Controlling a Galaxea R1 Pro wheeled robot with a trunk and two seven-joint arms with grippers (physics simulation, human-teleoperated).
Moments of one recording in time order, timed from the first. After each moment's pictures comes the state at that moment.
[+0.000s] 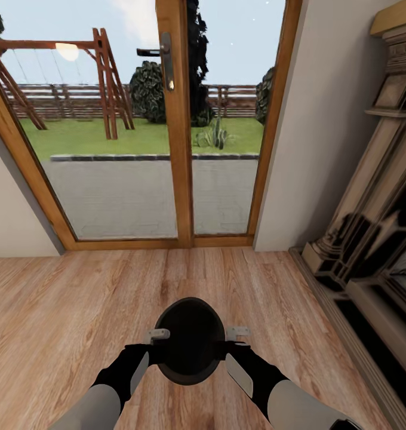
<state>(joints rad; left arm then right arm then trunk) -0.63 -0.15 0.24 -0.43 -0.19 0.38 0.02 -0.67 0.17 0.56 -0.40 -0.61 0.25 -0.31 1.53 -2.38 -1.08</state>
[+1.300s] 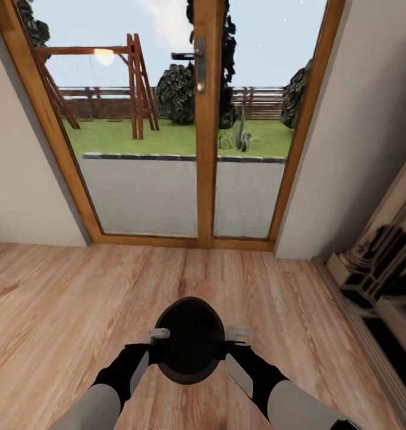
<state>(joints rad) -0.63 -0.15 0.24 -0.43 -0.19 0.38 0.02 -0.67 0.17 0.56 -0.40 -0.61 0.24 -0.31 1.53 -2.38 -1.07</state>
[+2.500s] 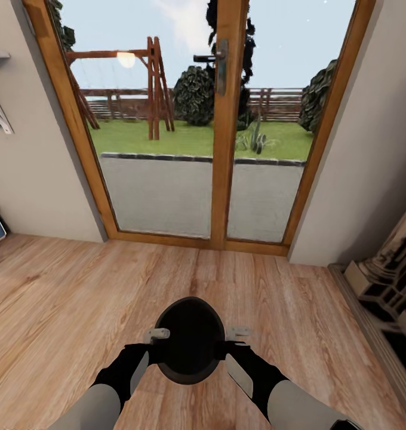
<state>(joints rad) -0.63 -0.15 0.24 -0.43 -0.19 0.38 0.02 -0.67 0.17 0.56 -0.40 -0.61 0.24 -0.31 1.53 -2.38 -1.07</state>
